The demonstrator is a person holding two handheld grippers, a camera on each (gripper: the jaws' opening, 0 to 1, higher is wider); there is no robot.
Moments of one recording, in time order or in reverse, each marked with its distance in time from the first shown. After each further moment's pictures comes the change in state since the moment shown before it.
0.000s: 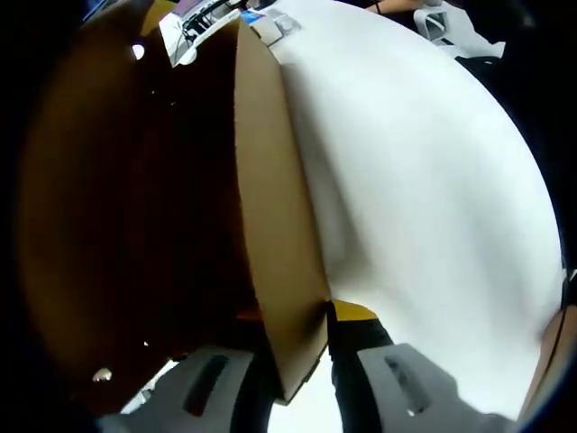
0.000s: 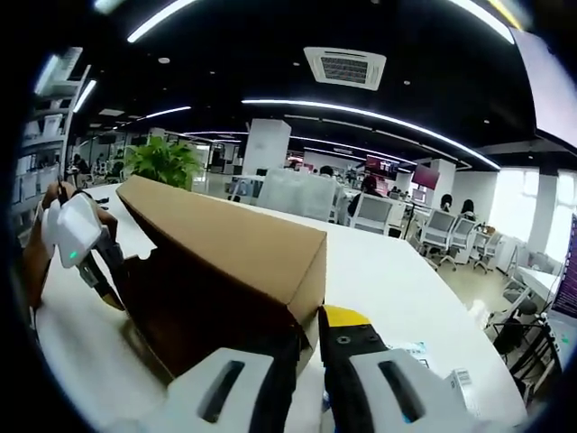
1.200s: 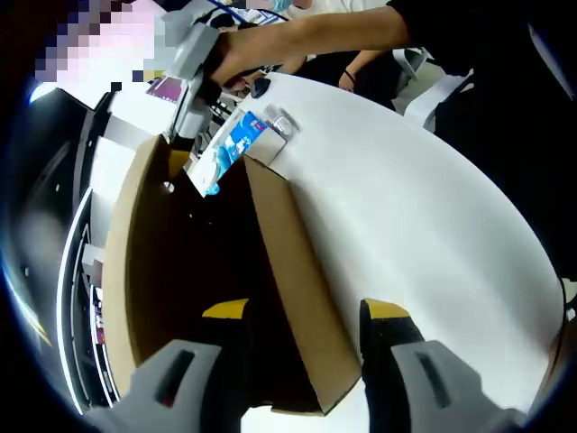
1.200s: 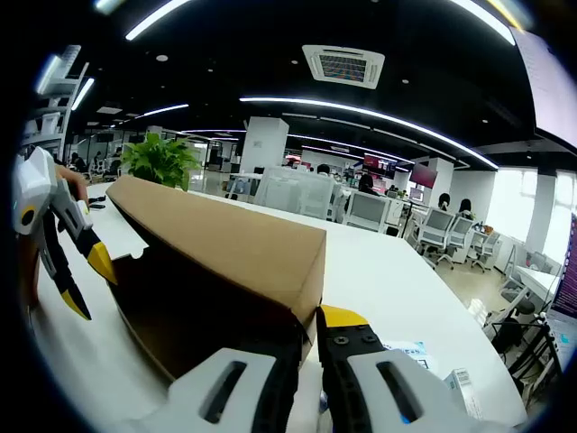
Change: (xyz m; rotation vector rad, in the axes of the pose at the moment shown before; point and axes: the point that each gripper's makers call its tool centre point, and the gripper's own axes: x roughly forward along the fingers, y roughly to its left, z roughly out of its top) left arm -0.070 0.004 0.093 0.171 -0.302 0.203; right arm 0.004 -0.001 -0.002 -0.003 0.005 -0.012
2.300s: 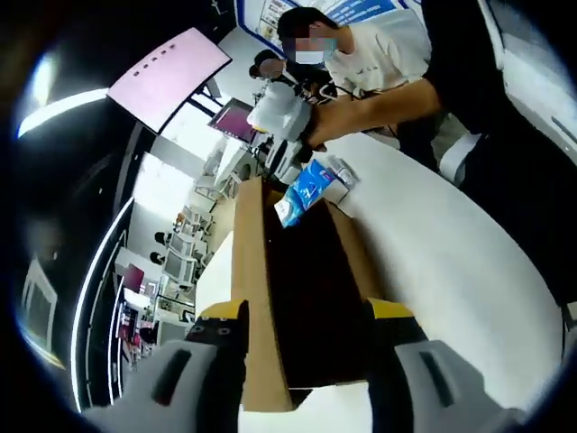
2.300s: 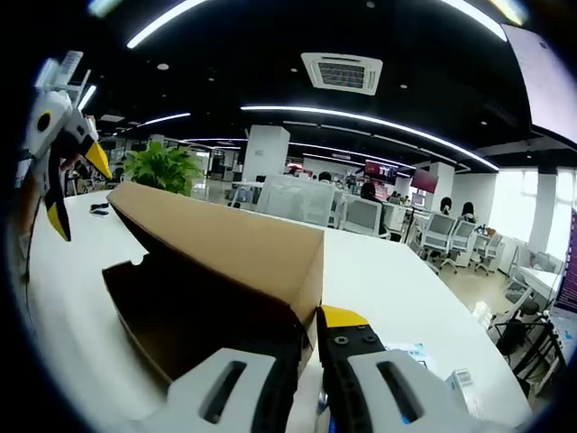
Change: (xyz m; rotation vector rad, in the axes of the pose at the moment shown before) left arm -0.081 0.079 0.014 -0.087 -0.123 0.218; right arm -0.005 -0.007 0.000 0.013 -0.043 0.019
